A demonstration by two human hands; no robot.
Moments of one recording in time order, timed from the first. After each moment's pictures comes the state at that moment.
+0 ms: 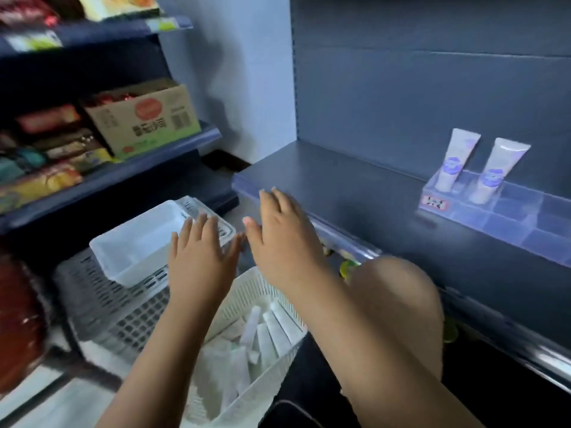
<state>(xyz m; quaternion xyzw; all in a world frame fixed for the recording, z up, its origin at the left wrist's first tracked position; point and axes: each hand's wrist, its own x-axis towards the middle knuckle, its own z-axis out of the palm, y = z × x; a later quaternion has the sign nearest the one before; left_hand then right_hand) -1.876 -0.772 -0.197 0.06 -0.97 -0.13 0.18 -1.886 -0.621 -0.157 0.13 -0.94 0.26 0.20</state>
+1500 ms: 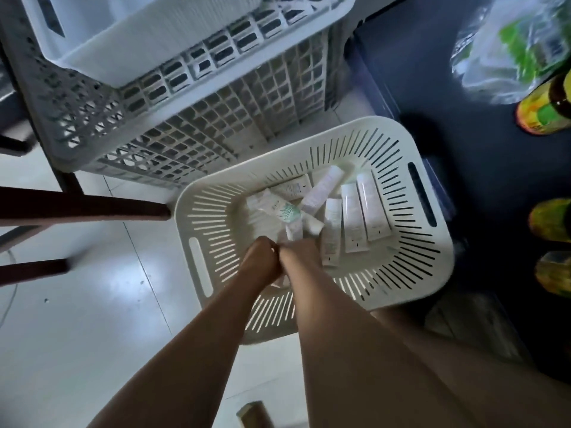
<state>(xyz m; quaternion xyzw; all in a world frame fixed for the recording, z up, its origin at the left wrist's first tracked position) -1.850 -0.840 -0.561 0.46 -0.76 -0.33 -0.33 -1.894 -0.771 -0.577 -0.29 -0.74 0.32 -0.51</state>
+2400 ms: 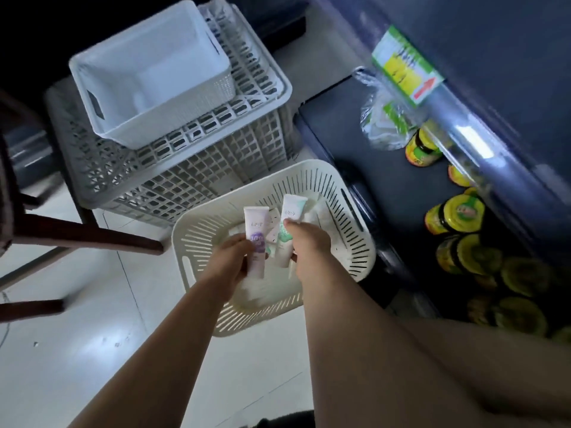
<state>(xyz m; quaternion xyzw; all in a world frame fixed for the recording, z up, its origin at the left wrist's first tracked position) -1.867 -0.835 -0.460 0.45 -0.56 -0.68 -0.15 -1.947 -0.700 -0.479 -0.32 -0.69 0.54 -0.35</state>
